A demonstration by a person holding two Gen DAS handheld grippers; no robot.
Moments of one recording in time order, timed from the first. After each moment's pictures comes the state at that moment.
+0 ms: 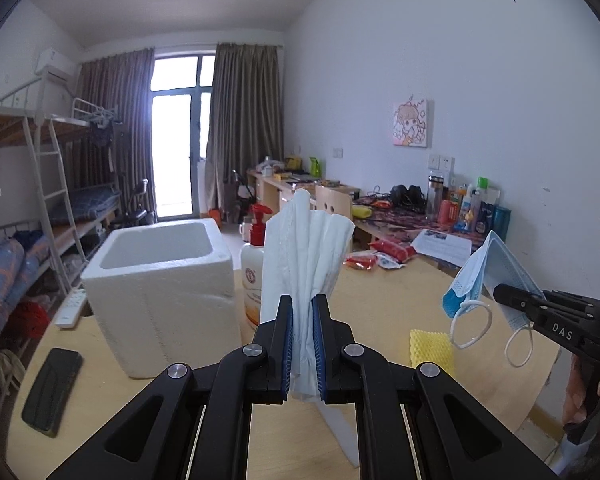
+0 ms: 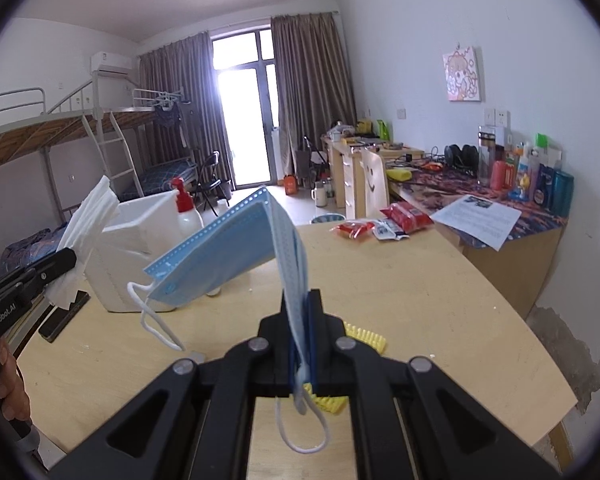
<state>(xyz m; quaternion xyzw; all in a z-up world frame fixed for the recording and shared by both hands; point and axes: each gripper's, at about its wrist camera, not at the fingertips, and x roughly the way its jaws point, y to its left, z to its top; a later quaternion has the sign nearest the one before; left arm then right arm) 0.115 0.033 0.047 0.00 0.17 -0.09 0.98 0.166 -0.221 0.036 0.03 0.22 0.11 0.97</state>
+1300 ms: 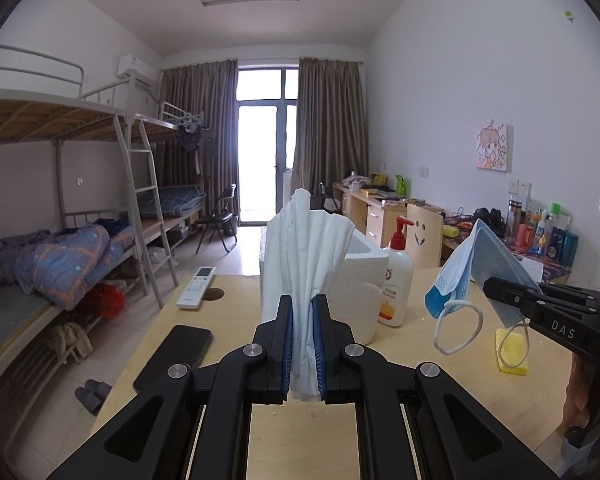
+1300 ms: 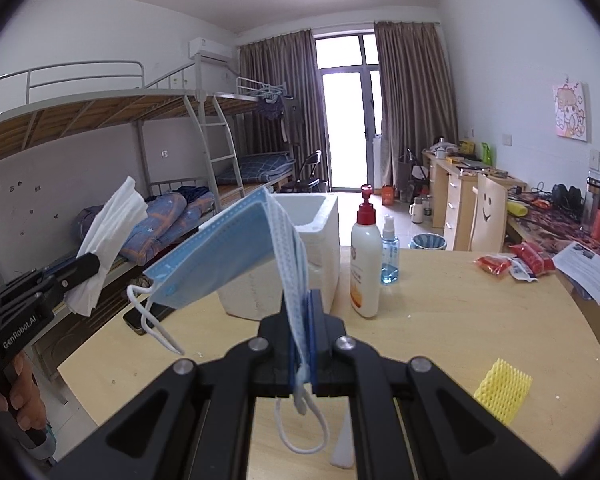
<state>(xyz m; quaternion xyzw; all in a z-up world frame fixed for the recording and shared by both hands) 0.051 0.124 0.053 -0.02 0.14 0.06 0.99 0.164 -0.088 0.051 -0.01 0.20 0.29 0.94</state>
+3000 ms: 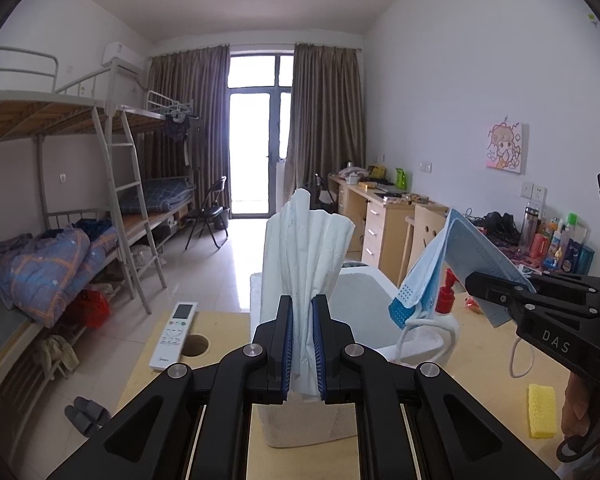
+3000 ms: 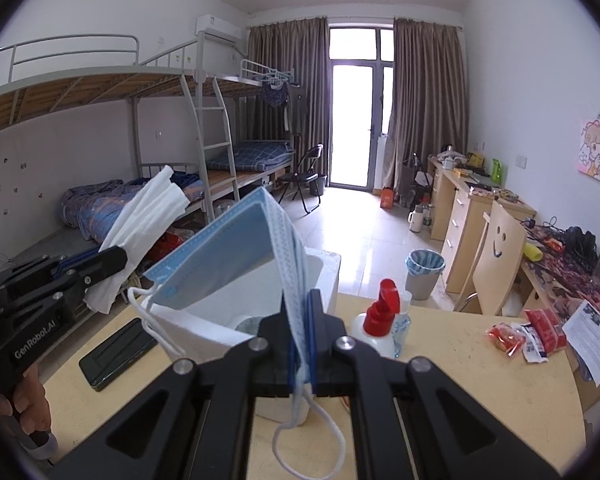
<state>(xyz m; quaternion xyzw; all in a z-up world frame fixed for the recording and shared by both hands) 0.191 0.168 0.088 -0.02 0.17 0.05 0.98 0.277 -0.014 0.092 -0.07 0.21 0.28 0.93</state>
